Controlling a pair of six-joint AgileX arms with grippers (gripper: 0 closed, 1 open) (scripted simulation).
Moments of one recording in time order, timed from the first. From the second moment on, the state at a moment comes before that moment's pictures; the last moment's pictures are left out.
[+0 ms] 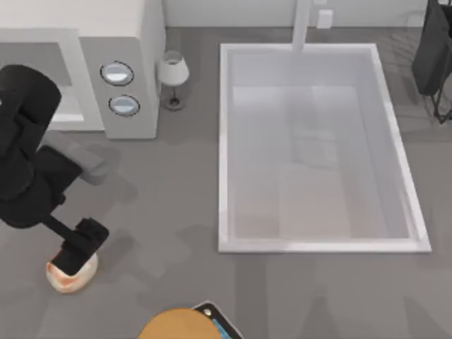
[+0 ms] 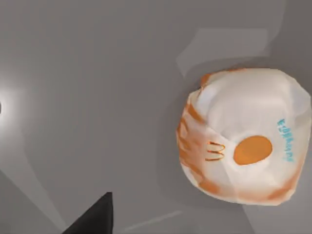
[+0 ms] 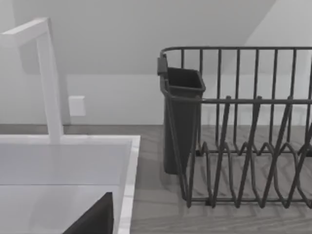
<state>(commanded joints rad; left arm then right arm) -0.25 1.51 0.93 -0.89 0.00 0.38 0.00 0.00 0.00 0.00 0.00 0.00</state>
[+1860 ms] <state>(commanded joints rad) -0.27 1.79 0.83 -0.61 0.00 0.41 0.00 0.00 0.00 0.00 0.00 0.00</state>
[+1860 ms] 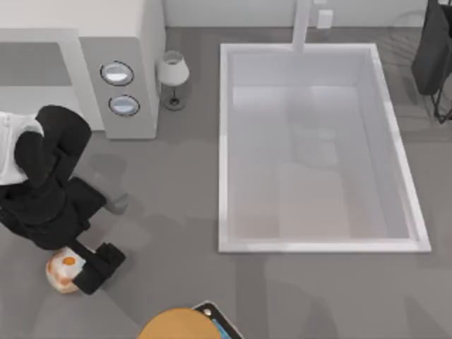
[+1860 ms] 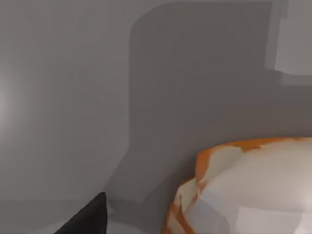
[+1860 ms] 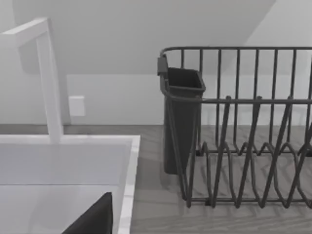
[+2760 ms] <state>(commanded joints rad) -0.27 1.73 0.86 -0.67 0.01 0.41 0.00 0.00 0.00 0.00 0.00 0.00</state>
